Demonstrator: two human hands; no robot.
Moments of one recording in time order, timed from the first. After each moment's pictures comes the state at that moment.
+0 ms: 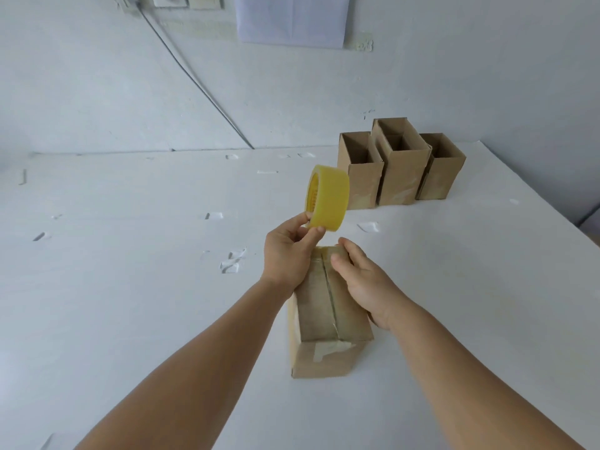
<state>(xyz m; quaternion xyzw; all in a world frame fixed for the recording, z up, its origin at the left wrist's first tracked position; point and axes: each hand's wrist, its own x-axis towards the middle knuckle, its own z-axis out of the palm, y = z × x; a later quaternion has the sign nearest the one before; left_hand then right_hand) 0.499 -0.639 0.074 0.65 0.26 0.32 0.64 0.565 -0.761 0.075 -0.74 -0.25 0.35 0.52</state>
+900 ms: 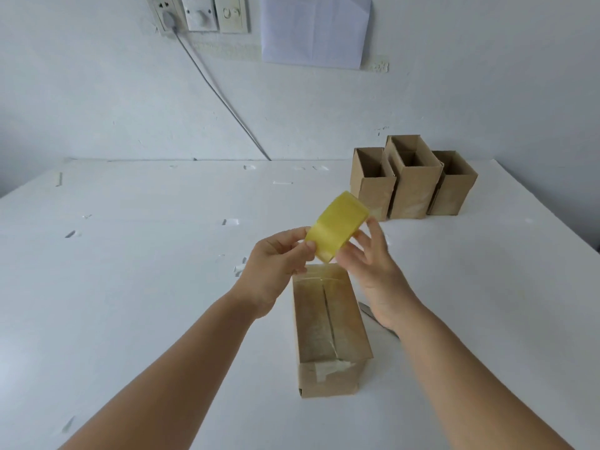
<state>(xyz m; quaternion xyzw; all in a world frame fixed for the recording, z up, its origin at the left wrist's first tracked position) 0.439 -0.635 0.107 0.65 0.19 0.24 0.69 0.558 -0.758 0.094 -0.64 -0.31 0.32 0.63</state>
